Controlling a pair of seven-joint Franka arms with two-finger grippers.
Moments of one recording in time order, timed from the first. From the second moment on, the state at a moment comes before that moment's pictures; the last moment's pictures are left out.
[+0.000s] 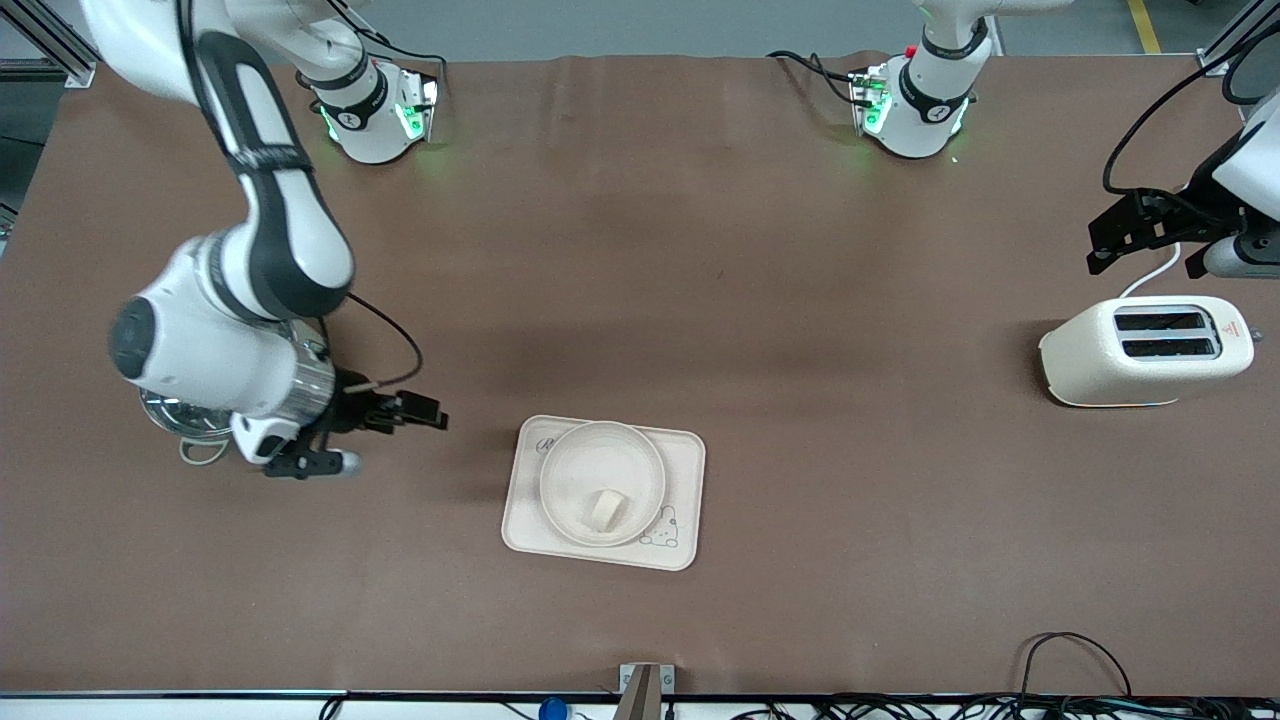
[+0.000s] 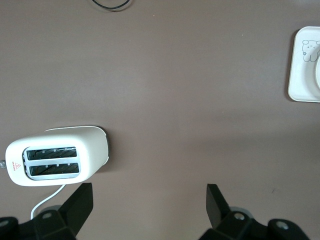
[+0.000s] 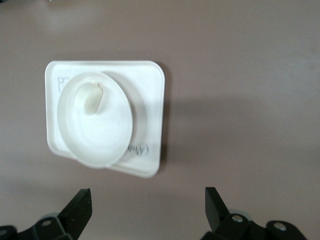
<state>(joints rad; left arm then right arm) -0.04 0.01 -0.06 -1.51 0.02 1.57 -0.02 0.33 0.47 -0.10 -1.65 0.54 2.19 0.00</state>
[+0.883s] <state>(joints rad) -0.04 0.01 -0.06 -1.51 0.02 1.57 -0.02 0.47 0.79 -0.07 -1.54 0.59 2.58 0.11</state>
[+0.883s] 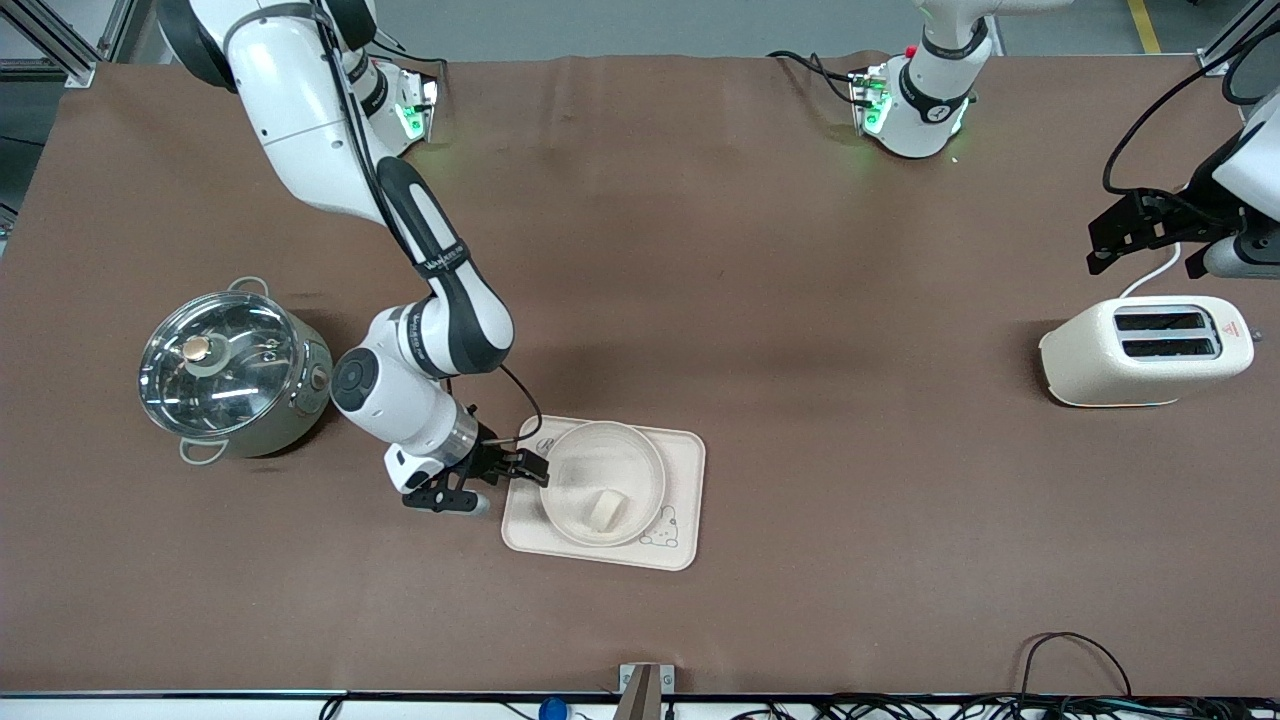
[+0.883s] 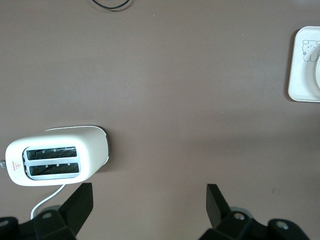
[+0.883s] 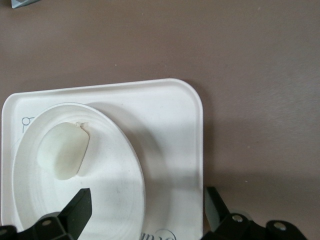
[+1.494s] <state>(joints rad) -0.04 0.01 -0.06 -1.51 0.02 1.57 -0.02 0.47 0.85 -0.06 -1.50 0.62 2.60 0.11</state>
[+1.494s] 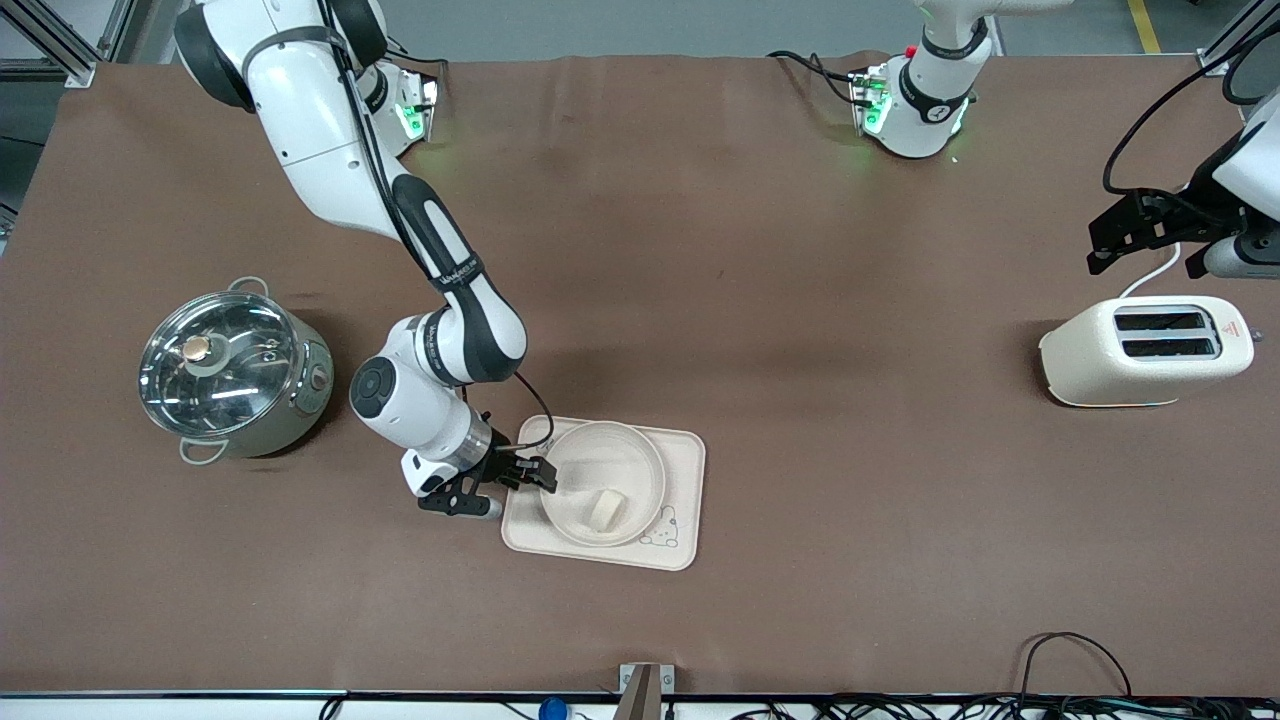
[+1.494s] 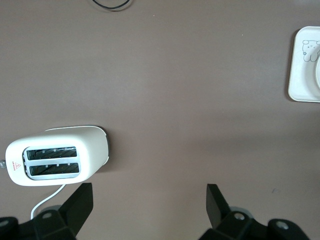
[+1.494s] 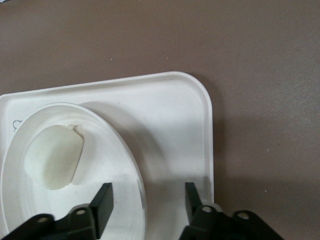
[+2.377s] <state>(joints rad) -0.04 0.01 -0.06 -1.51 0.02 1.57 -0.02 0.47 0.87 -0.04 -1.48 0.63 2.64 0.11</state>
